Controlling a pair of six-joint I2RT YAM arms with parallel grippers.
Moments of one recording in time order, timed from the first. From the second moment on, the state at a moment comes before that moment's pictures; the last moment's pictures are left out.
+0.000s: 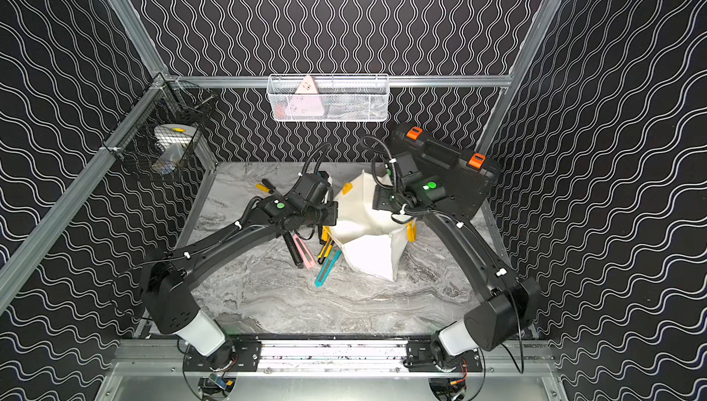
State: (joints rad) left arm -0.67 1.64 1.47 -0.64 -0.10 -0.55; right arm 0.42 1.47 1.55 -1.02 0.14 0.51
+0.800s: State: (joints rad) left arm -0.69 1.66 1.48 -0.66 -0.14 -0.55; right arm 0.34 1.32 1.54 -1.11 0.23 0.54
